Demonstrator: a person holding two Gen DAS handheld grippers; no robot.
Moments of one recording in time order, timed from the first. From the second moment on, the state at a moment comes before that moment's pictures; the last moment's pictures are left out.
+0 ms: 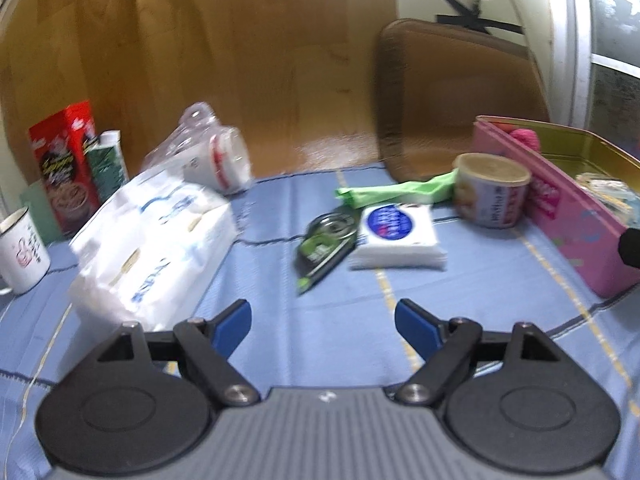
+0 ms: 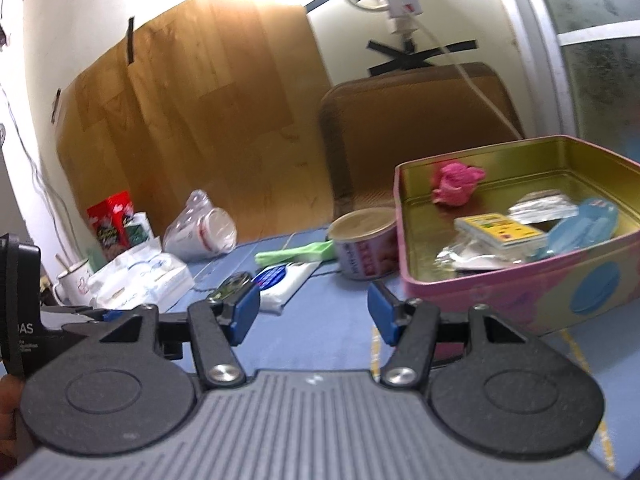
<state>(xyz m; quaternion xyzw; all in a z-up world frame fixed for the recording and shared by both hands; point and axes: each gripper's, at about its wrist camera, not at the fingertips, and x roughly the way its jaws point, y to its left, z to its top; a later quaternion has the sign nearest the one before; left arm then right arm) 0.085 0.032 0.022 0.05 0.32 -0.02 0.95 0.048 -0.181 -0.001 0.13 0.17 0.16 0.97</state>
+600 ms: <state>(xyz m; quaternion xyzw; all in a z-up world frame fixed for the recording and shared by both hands) 0.094 0.086 -0.001 -0.01 0.31 0.01 0.95 0.145 -0.095 0.012 0.00 0.21 0.21 0.95</state>
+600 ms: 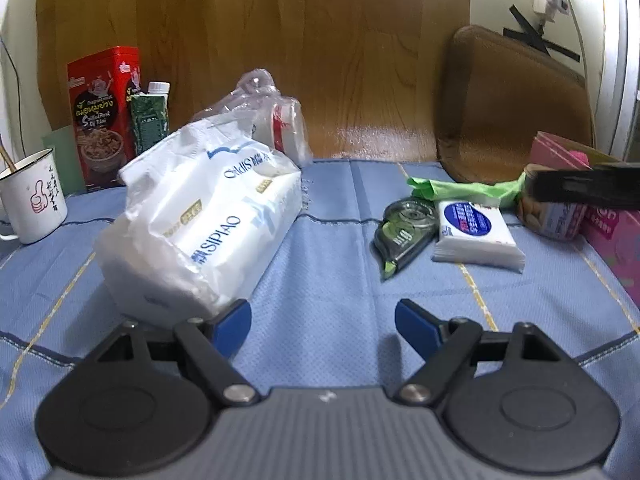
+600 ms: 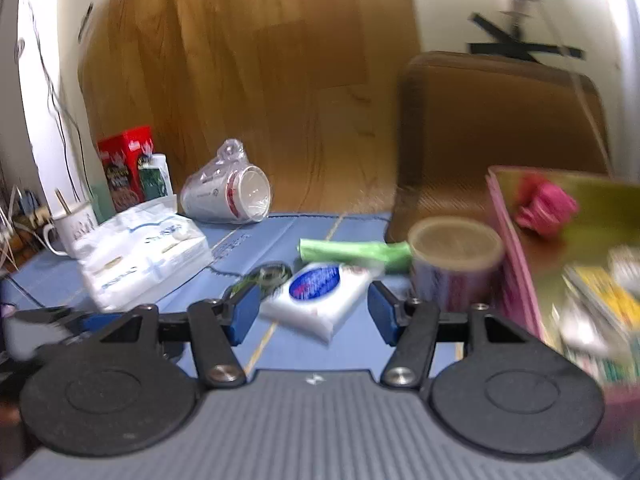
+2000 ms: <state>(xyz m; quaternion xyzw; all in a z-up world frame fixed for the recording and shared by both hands) 0.087 0.092 0.004 -0.07 0.30 -0.05 0.95 0.023 -0.154 -0.039 -0.02 0.26 0.22 0.94</state>
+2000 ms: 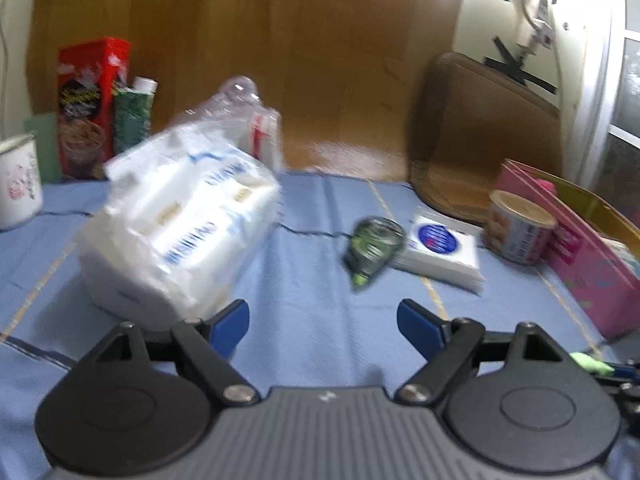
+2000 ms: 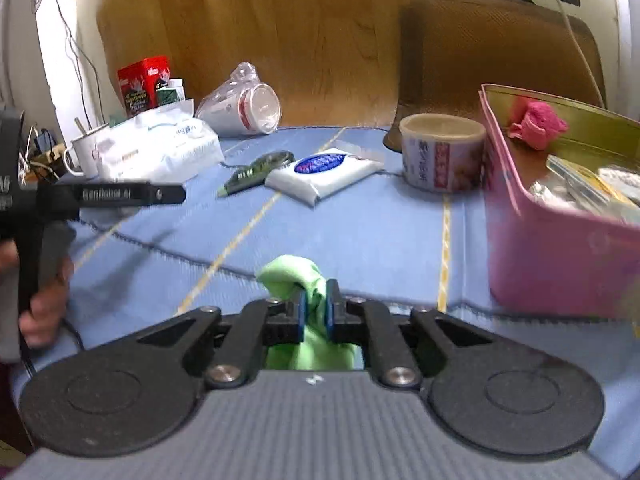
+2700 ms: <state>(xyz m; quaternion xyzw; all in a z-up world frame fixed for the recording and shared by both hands) 0.062 -0.058 0.008 0.01 0.40 -0.24 0.88 0.006 -0.166 -0.057 -0.06 0.21 0.25 0.94</state>
